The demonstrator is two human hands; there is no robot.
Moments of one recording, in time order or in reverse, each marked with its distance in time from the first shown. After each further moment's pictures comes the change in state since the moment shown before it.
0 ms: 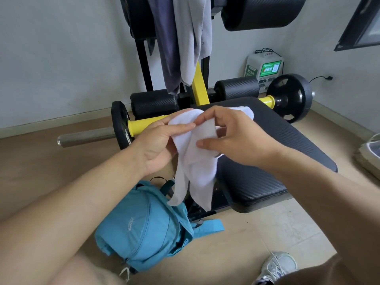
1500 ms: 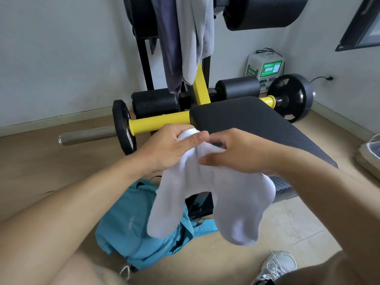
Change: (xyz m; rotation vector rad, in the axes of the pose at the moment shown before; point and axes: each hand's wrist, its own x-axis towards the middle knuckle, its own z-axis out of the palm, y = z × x) left_hand -0.009 -0.008 -0.001 0.909 -0.109 0.335; right_hand -0.008 0.000 -0.001 -0.315 -0.287 0.176
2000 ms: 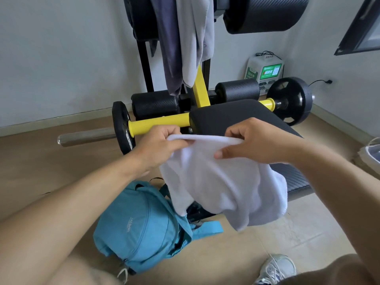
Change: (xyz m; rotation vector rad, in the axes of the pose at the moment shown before) left_hand 0.004 -0.018 -0.010 -0.133 0.115 -0.181; right_hand -0.002 0.020 -0.032 -0.093 0.125 0.004
